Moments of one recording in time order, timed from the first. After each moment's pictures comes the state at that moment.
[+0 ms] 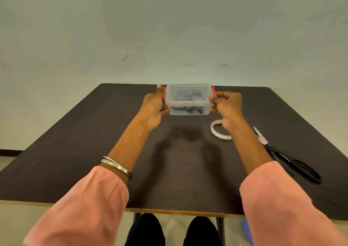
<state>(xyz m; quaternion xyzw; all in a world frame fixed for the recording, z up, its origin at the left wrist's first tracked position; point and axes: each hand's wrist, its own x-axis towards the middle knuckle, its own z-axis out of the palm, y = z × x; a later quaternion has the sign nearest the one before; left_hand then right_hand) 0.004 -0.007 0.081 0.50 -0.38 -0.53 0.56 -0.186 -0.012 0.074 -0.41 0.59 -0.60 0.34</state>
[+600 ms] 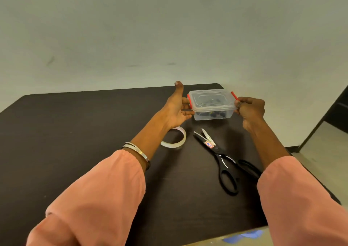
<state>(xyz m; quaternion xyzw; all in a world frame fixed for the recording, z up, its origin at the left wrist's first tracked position) -0.202 -0.056 0.072 0.40 -0.43 -0.73 0.35 -0.405 -0.025 0.050 -0.28 0.69 -0.63 0.21</state>
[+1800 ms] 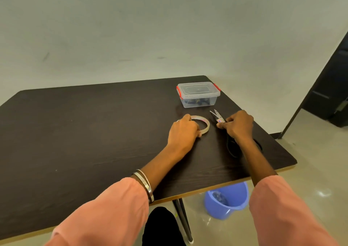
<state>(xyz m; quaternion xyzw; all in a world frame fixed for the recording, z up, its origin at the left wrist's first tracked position) -0.213 0.059 0.010 0.45 -0.87 -0.08 0.20 -0.388 0.082 0.020 -0.39 0.84 -0.36 0.11</state>
